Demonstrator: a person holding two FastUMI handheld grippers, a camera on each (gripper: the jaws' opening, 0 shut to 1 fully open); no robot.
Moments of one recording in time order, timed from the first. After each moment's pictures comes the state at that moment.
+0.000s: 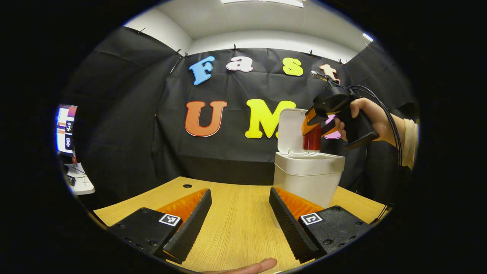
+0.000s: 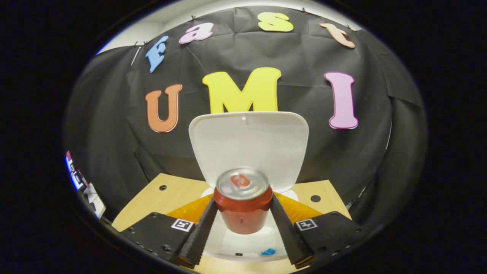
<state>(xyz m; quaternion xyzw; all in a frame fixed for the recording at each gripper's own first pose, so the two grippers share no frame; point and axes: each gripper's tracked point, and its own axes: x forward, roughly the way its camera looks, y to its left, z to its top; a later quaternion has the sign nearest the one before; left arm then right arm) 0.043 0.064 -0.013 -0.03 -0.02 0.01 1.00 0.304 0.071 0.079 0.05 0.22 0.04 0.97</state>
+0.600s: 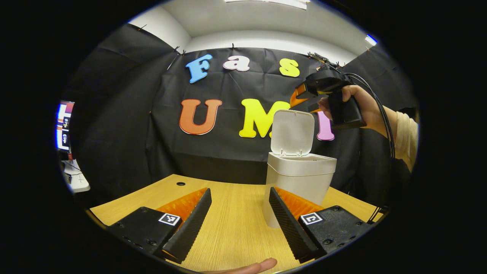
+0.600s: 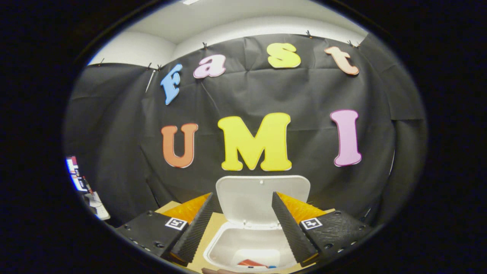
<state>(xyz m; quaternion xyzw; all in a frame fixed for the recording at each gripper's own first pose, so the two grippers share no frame) 0.036 0.056 -0.005 -0.04 -0.02 -0.01 1.00 0.300 0.083 0.202 0.08 0.06 0.07 0.99</state>
